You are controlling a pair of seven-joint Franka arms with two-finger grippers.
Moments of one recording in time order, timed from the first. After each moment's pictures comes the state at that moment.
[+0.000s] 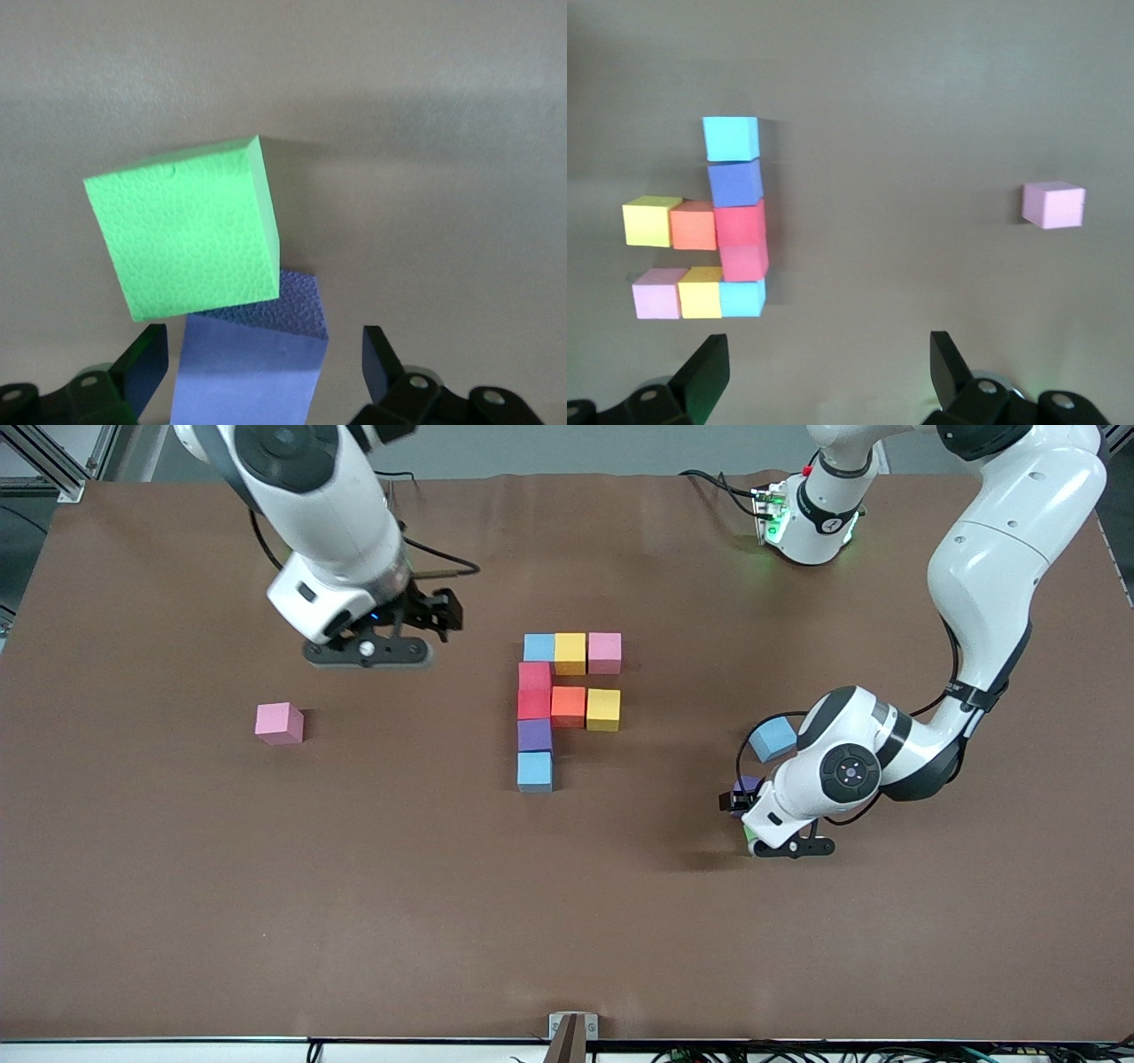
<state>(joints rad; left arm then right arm) 0.30 0.81 -0.74 -1.65 0.52 2.11 -0.62 0.54 0.20 0.01 -1.36 0.04 1.40 0.54</state>
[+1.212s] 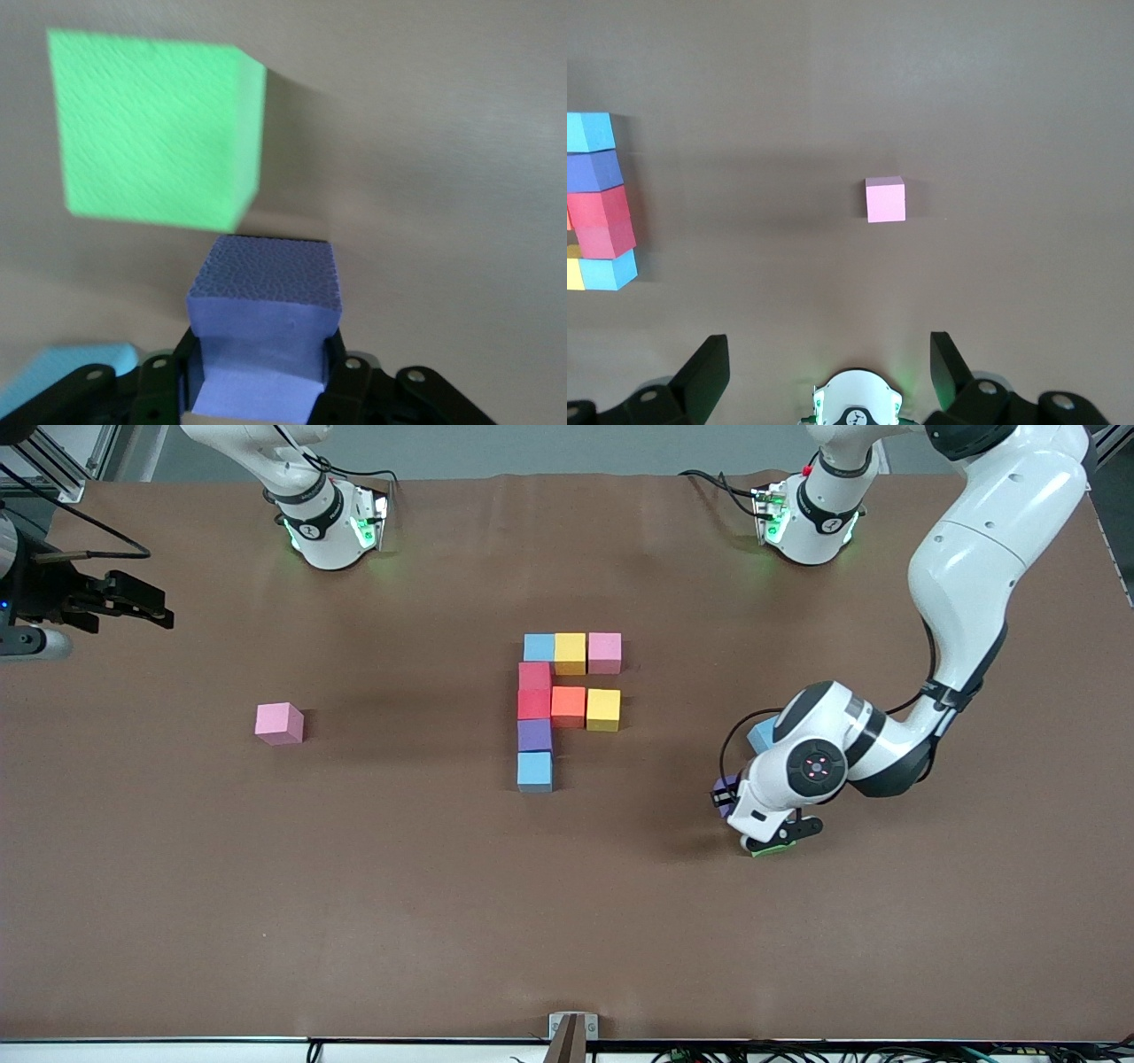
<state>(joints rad) 0.21 0.81 -0.73 -1.64 0.52 2.08 -1.02 -0.01 -0.02 0.00 -1.54 0.03 1.34 -0.02</state>
